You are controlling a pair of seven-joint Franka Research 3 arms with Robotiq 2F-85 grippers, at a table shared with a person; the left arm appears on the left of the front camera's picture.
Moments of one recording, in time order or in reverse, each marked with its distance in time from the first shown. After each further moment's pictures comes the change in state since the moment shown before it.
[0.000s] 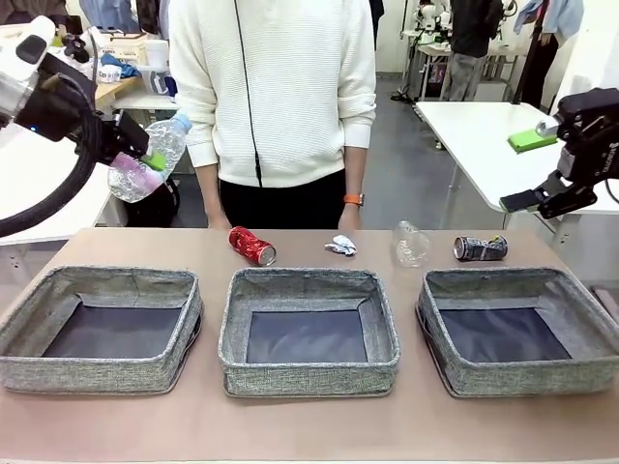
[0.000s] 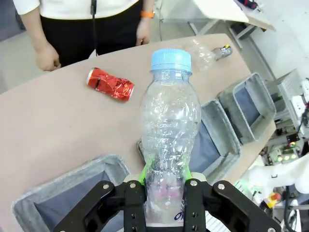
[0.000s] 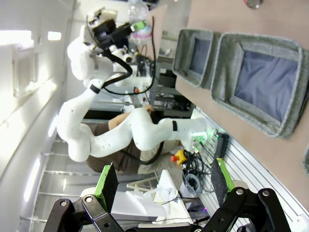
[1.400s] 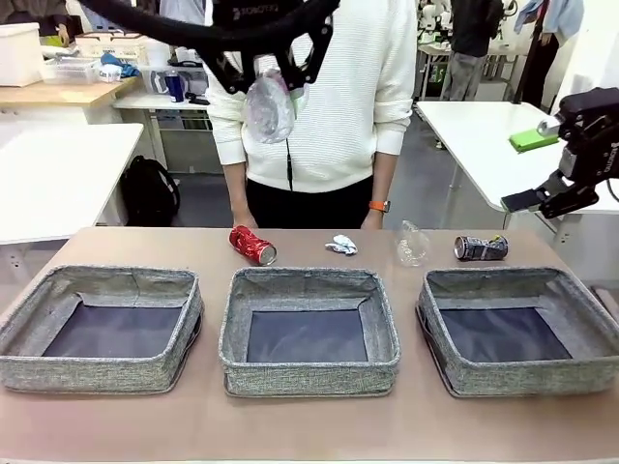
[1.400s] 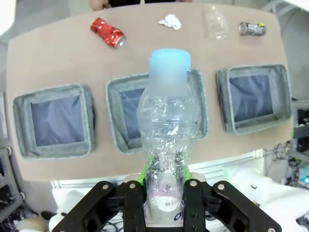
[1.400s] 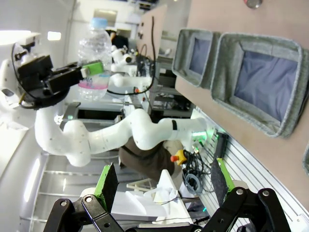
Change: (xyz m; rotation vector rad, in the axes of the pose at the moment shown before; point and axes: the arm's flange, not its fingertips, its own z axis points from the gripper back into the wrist) left arm 0.061 -0.335 -0.034 0.484 0.259 0.202; right arm 0.000 0.000 0.000 -0.001 0.000 -0.001
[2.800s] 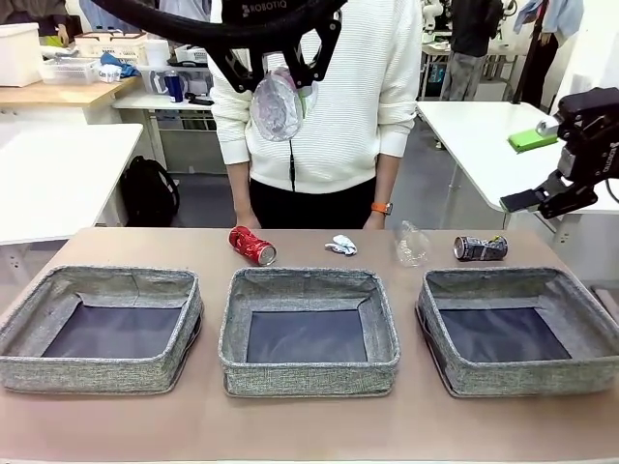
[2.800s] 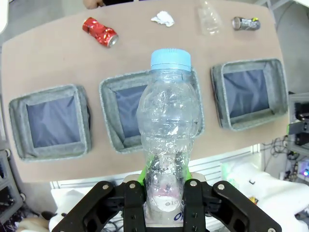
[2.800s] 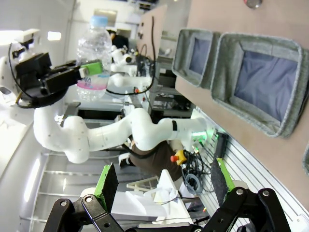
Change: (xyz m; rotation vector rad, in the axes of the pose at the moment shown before) left arm 0.004 -0.005 -0.001 -0.019 0.020 -0.019; right arm 0.000 0.000 0.000 0.000 0.000 0.000
